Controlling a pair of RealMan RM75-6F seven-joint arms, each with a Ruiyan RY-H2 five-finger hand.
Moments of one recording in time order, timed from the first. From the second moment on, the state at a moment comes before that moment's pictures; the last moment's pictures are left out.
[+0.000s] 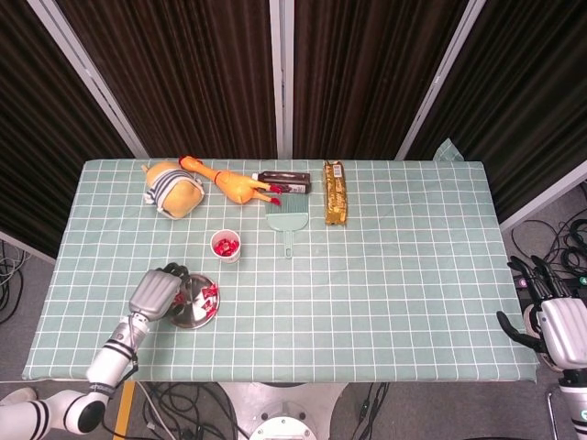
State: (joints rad) left arm -0.53 -1.48 0.00 -1.49 1.20 1.05 0.40; right arm 0.09 -1.00 0.05 -1.61 -1.62 1.54 0.27
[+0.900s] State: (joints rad) left arm -0.49 -1.55 -0.02 -1.41 1.11 1.06 0.48; right arm 0.09 -0.99 0.05 -1.63 -1.62 1.55 0.26
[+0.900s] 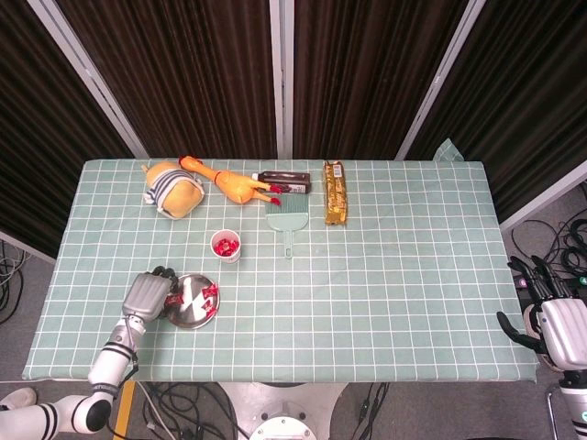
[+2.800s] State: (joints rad) left arm -0.79 -1.57 -0.28 -1.32 1.12 0.92 0.43; right arm 0.09 -1.00 0.05 -1.60 -1.60 1.54 0.28
